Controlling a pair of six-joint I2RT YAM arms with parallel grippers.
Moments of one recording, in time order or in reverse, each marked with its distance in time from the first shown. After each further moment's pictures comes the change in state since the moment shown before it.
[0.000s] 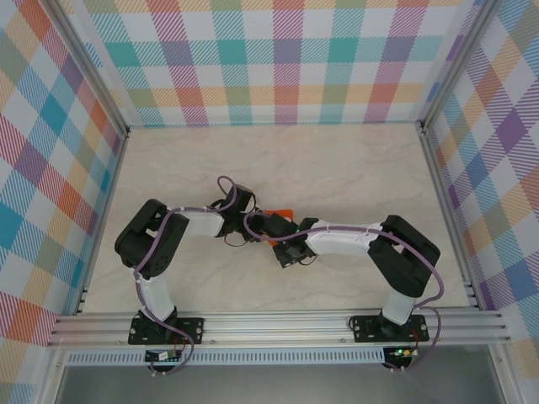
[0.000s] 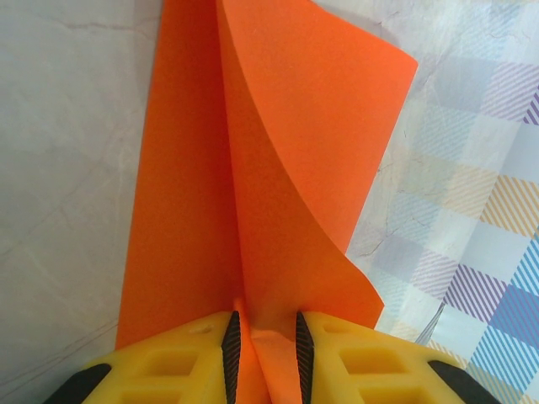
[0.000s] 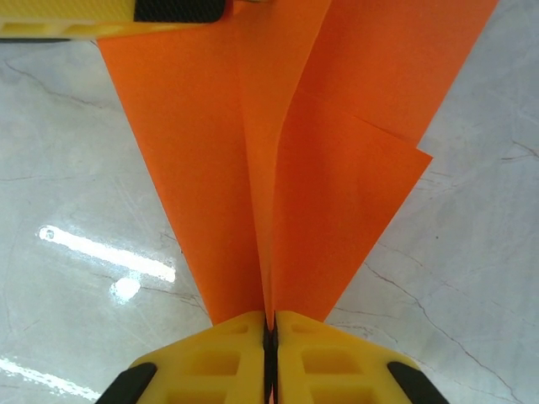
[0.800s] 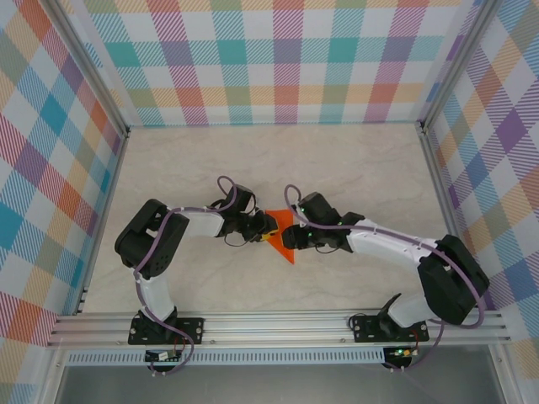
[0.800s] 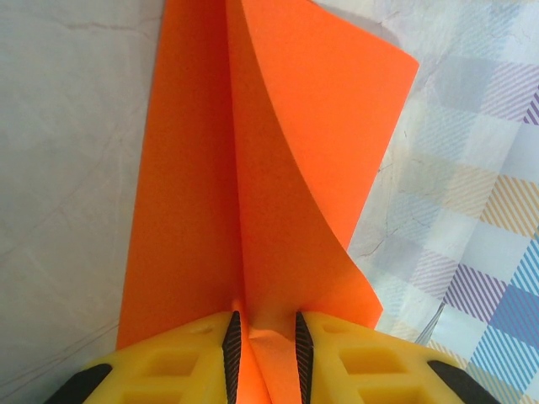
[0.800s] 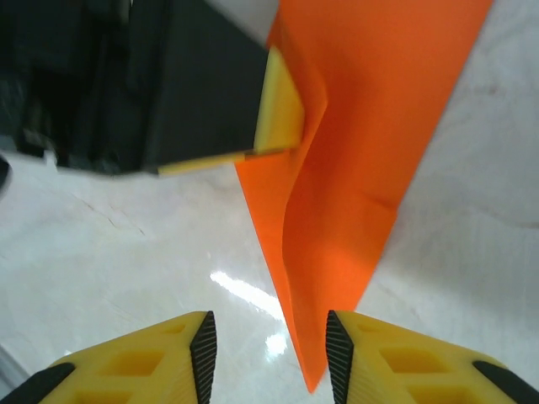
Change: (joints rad) left arm 0.000 0.002 0.000 0.001 0.000 0.000; right arm -0.251 -0.307 -0.186 0.246 -0.391 -0.004
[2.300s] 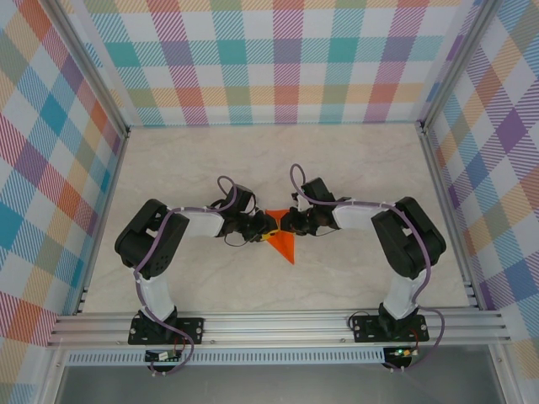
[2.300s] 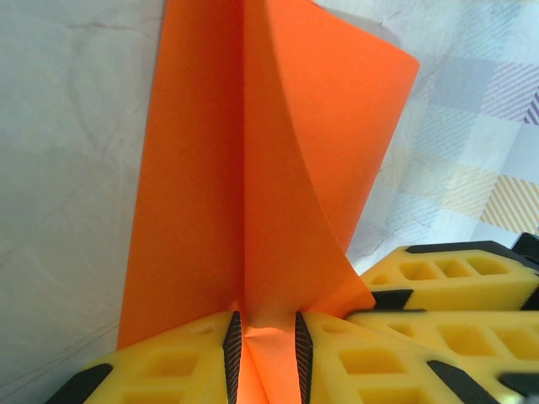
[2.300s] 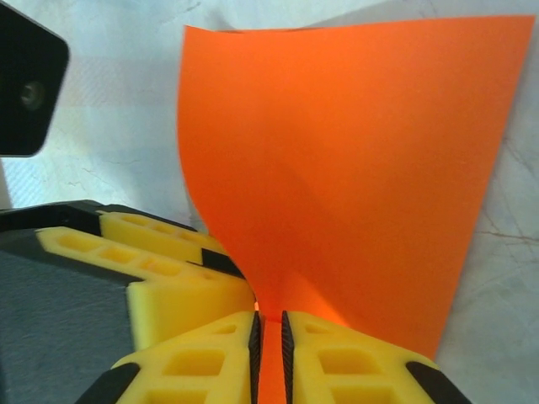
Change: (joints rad) left arm 0.000 0.000 0.000 -0.001 0.000 0.000; right arm -0.162 0.375 0.119 0.208 -0.307 0.173
